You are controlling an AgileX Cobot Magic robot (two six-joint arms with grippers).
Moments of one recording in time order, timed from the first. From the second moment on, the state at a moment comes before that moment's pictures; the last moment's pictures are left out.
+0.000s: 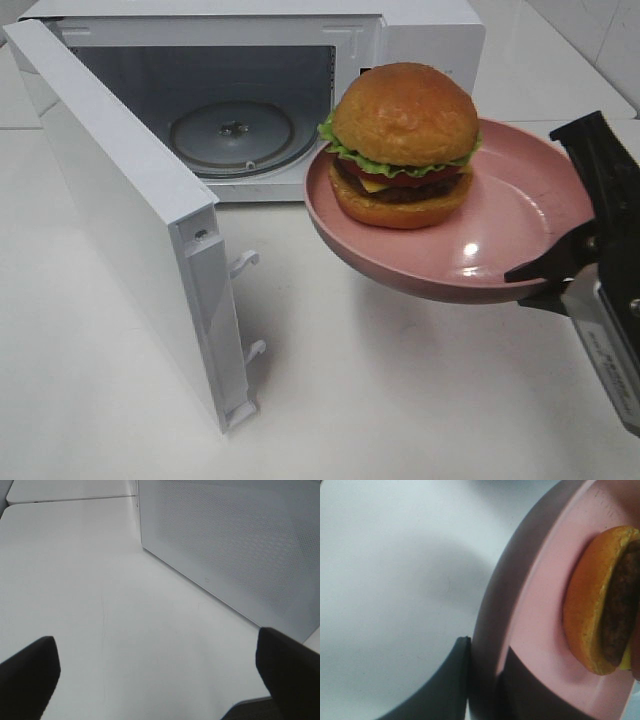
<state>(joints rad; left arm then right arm) -0.09 0.00 -0.51 -0.07 1.09 0.04 0.61 0.90 -0.53 0.03 0.48 -1.48</state>
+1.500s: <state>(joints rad) -0.09 0.00 -0.51 -0.07 1.09 0.04 0.61 0.80 -0.45 -0.69 0.88 -0.03</state>
